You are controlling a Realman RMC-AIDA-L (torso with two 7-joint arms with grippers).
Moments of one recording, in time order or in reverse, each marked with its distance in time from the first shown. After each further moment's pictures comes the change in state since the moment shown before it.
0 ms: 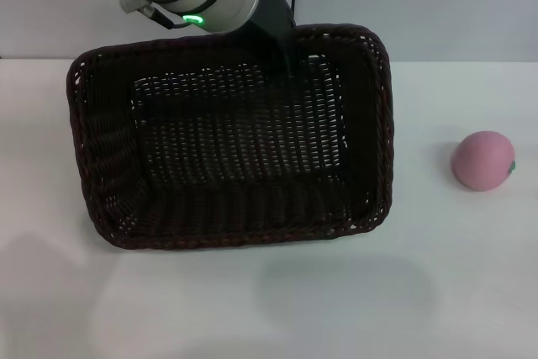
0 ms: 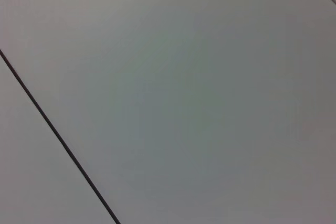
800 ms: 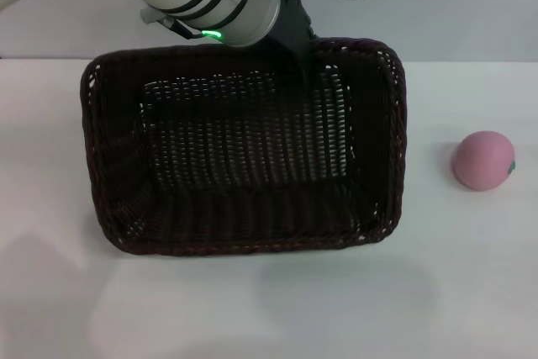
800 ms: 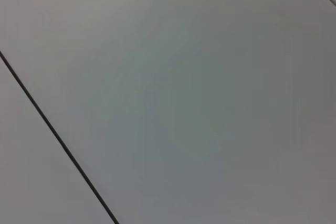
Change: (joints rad) left arm 0.011 0.000 0.066 0.004 -0.010 -0.051 -0.002; right arm -0.002 0.000 0.000 0.000 0.000 0.000 0.000
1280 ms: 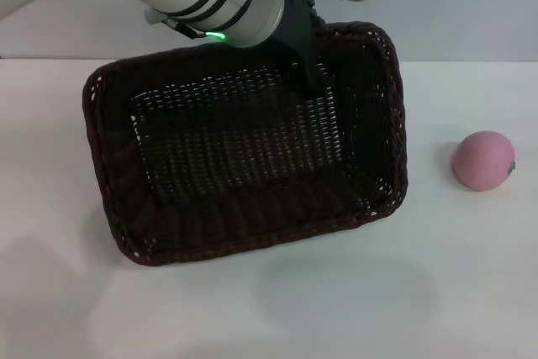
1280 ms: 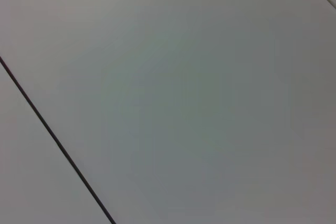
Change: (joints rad) left arm 0.009 0.000 0.015 0.004 -0.001 -0.027 0.009; right arm -0.002 0.000 0.002 0.000 0.000 0.009 0.000
